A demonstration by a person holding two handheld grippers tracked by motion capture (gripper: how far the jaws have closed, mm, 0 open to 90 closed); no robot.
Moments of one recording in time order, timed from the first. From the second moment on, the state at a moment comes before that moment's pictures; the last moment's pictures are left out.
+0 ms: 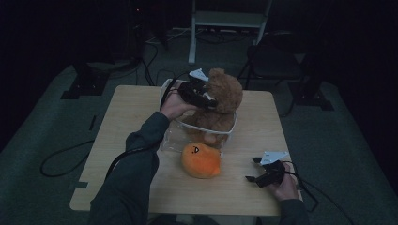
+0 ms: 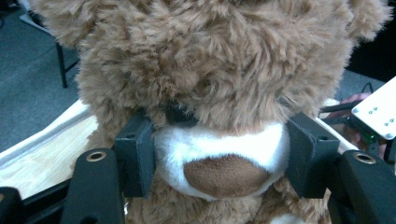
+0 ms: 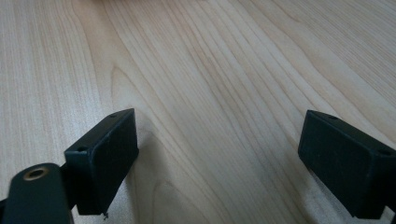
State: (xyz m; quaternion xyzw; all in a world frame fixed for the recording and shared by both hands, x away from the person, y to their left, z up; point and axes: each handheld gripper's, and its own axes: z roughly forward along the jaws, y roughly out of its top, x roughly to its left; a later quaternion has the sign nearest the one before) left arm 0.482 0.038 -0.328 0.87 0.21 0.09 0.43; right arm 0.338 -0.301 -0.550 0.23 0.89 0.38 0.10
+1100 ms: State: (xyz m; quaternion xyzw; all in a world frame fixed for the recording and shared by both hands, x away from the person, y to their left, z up) left arm 0.485 0.044 -0.323 0.83 0.23 0.07 0.49; right arm 0.338 -0.301 -0.550 0.23 0.89 0.38 0.10
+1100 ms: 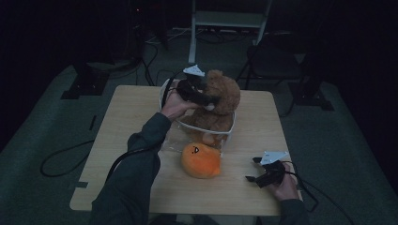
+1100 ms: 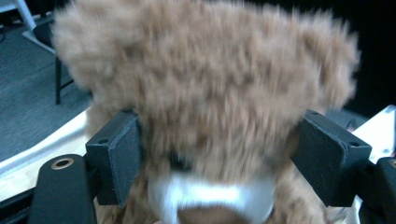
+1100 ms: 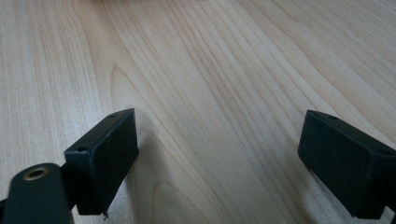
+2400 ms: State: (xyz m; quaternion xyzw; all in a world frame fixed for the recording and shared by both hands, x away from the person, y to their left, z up) left arm 0.471 0.023 -0.312 0.83 0.22 0.12 0.50; right arm 0.338 -0.301 -0.550 0.23 0.89 0.38 0.10
